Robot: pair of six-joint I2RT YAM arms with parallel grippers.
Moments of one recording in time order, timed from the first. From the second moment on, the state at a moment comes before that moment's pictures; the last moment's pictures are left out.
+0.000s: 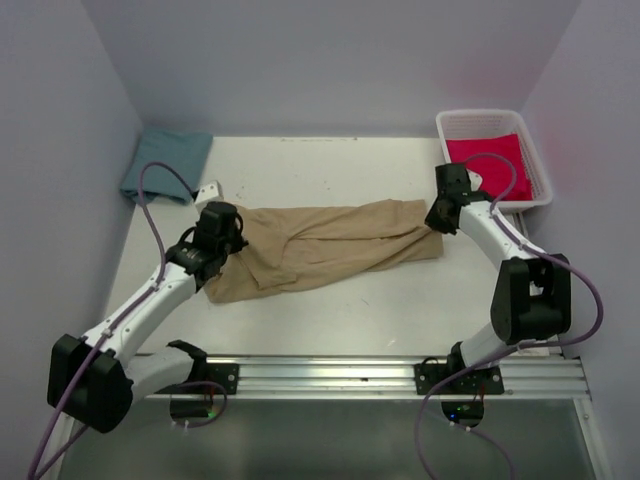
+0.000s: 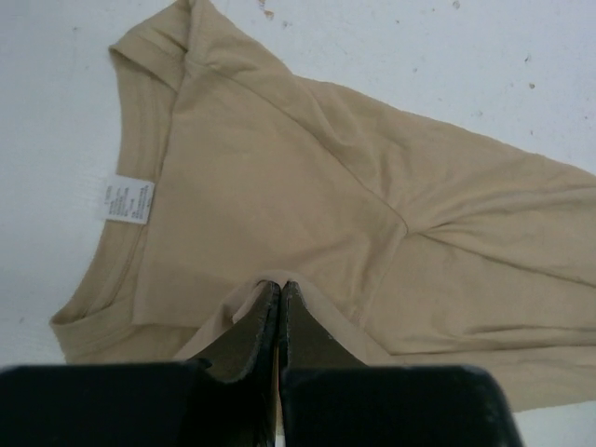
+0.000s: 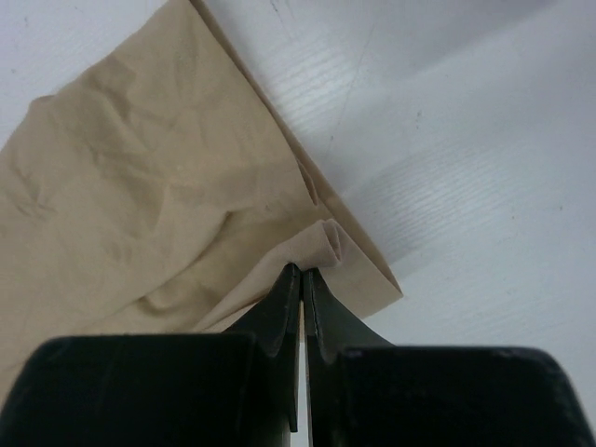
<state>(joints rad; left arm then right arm) -0.42 1.05 0.75 -0.39 -0.42 -0.64 0.12 1.56 1.11 -0.58 0.27 0.60</state>
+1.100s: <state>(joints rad) 0.01 1.33 0.83 -0.25 -0.19 -0.55 0.11 1.88 1.35 -0.54 0.27 0.55</state>
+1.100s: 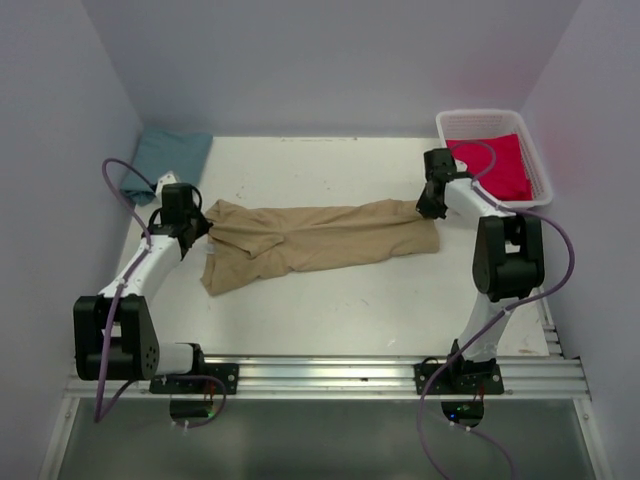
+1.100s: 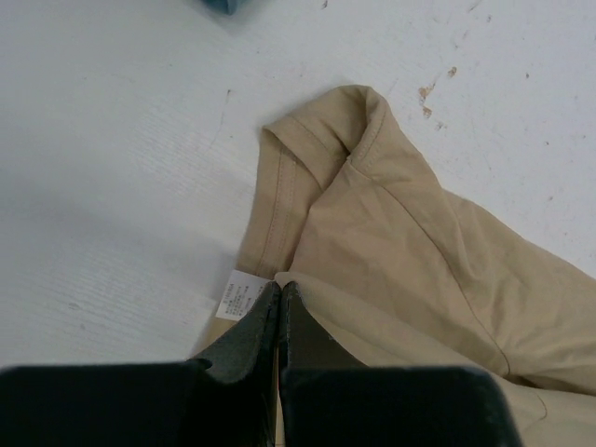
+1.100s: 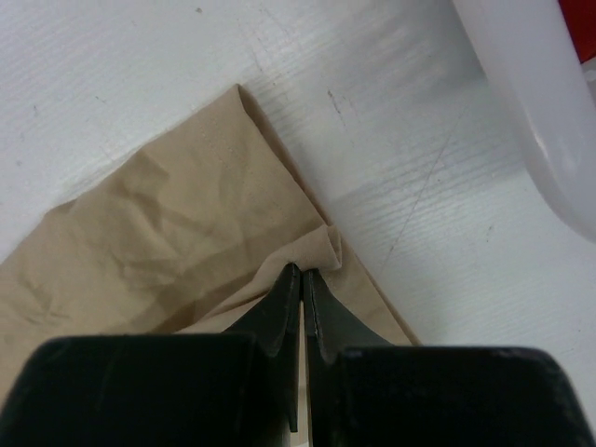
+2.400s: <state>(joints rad) -0.23 1.10 0.40 -0.02 0.09 -0.76 0.16 1.67 1.05 -0.34 0.16 0.53</state>
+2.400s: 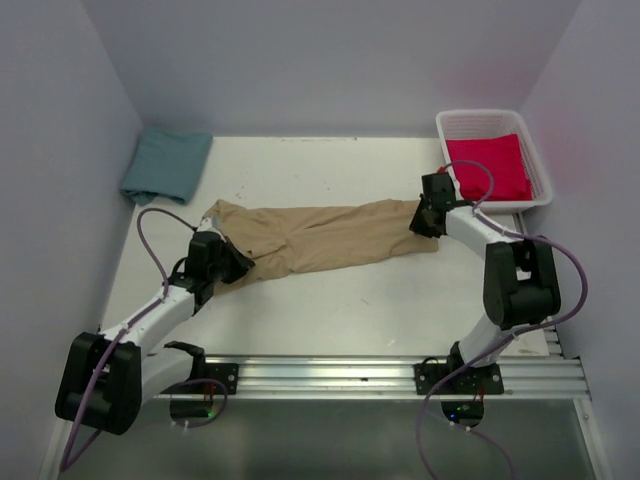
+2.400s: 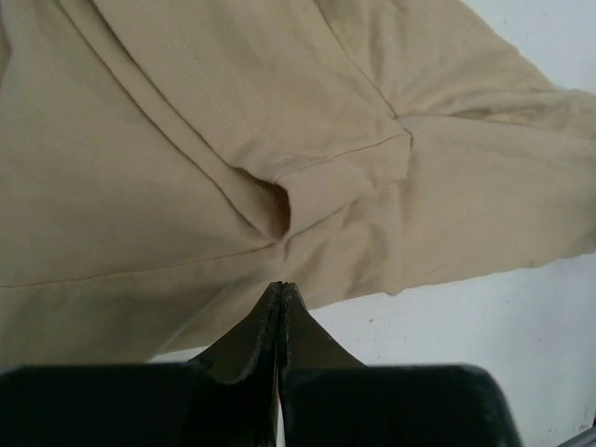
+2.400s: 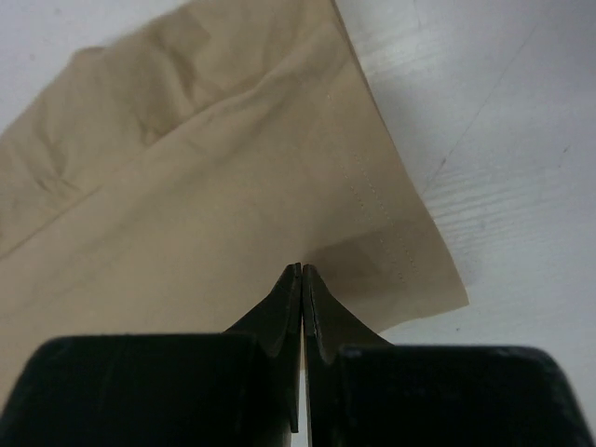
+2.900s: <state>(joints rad) -0.24 1.18 0.41 0.09 -0.01 -0.79 0.16 1.80 1.05 -0.28 0.14 0.56</state>
